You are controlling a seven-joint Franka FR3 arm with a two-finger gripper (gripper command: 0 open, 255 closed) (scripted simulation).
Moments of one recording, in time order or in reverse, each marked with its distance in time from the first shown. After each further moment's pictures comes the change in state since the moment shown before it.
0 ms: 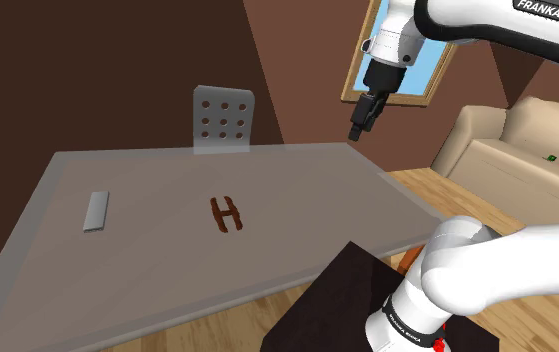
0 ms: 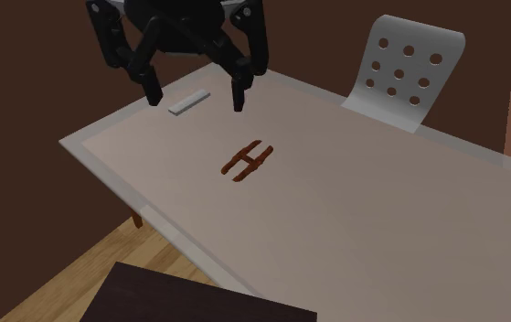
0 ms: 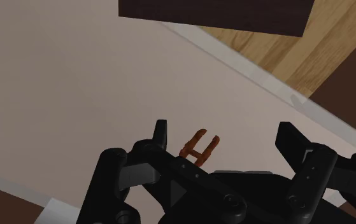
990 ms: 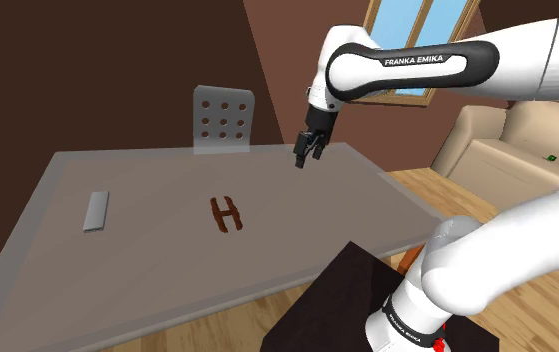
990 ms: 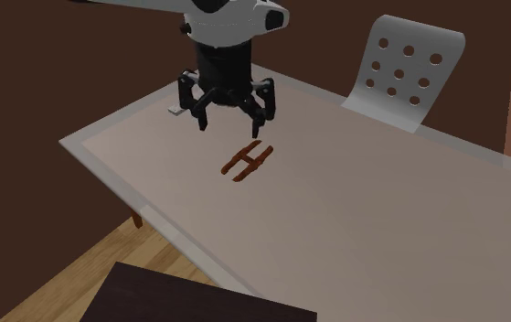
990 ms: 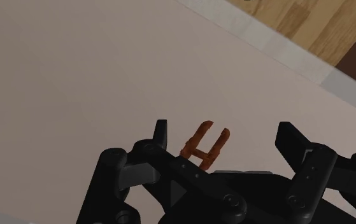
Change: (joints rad) arm 0.010 0.329 -0.016 -0.109 0.043 0.407 0.045
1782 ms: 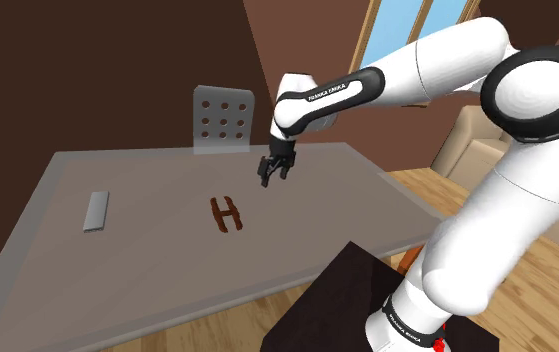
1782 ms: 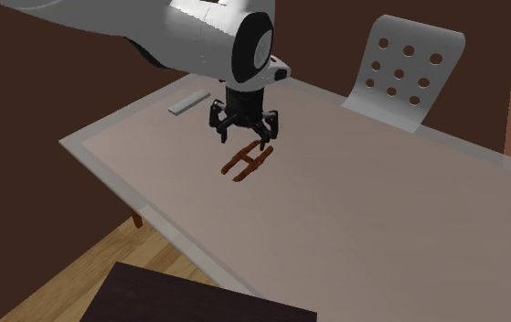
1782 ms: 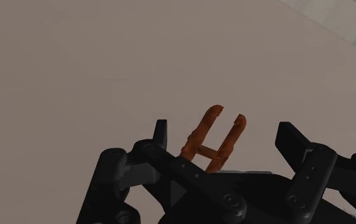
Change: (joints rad) arm 0.017 0.431 -0.014 0.104 0.077 0.298 0.000
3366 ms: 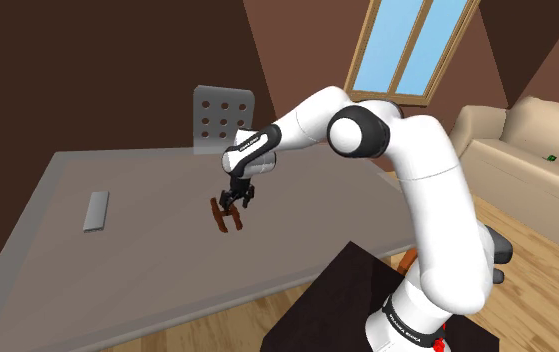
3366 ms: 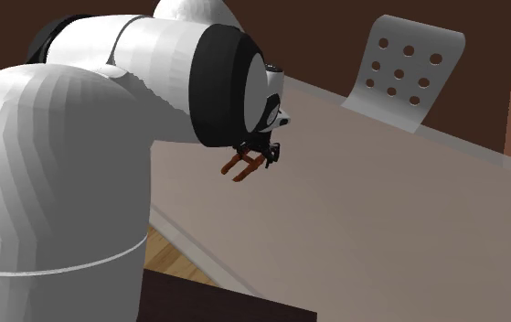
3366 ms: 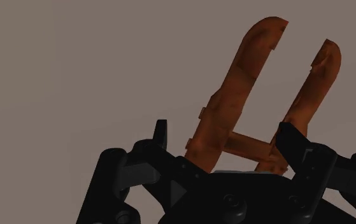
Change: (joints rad) arm -0.032 0.793 0.044 0.558 0.146 0.187 -0.021
